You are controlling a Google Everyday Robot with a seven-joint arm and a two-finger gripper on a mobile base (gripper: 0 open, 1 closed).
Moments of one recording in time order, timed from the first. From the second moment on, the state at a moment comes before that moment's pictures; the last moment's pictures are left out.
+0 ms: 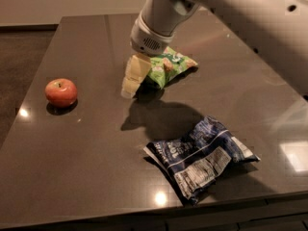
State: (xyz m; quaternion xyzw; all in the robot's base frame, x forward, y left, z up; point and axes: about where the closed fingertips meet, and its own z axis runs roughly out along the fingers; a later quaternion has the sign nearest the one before) arm 0.578 0.054 0.916 -0.67 0.69 0.12 0.23
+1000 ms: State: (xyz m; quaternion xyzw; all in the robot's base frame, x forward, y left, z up) arm 0.577 0.169 0.891 -0.70 0.67 0.13 0.20
